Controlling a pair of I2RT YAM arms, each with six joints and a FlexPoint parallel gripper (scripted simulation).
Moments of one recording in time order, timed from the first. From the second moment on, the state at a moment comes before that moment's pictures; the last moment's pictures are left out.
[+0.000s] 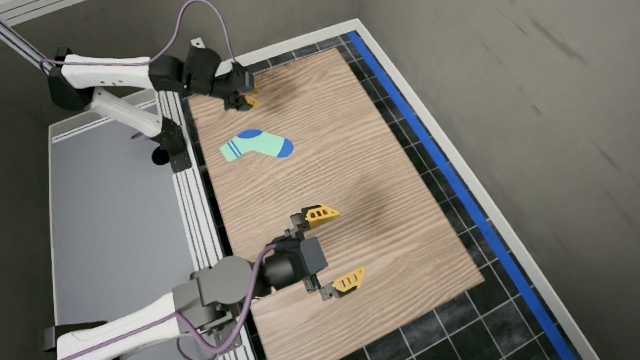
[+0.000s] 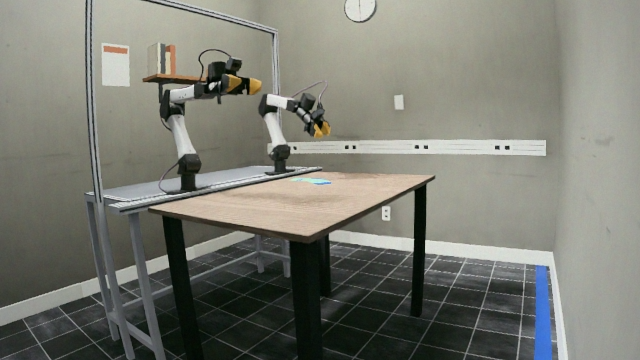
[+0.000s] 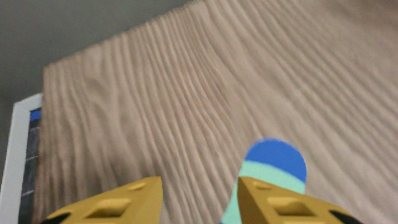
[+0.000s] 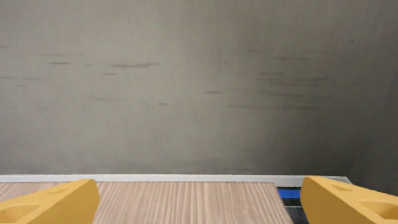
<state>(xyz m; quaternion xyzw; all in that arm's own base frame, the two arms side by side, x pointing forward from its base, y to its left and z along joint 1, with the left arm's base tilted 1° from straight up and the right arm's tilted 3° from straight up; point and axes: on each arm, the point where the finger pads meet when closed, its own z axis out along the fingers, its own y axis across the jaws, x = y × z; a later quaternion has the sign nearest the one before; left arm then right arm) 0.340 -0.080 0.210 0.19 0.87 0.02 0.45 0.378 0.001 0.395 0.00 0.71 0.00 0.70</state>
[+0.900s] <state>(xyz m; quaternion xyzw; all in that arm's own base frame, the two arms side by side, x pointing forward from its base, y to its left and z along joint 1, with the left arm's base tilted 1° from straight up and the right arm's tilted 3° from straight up) 0.378 -0.019 0.361 0.03 0.75 0.00 0.66 0.378 0.001 0.395 0.00 0.71 0.00 0.70</state>
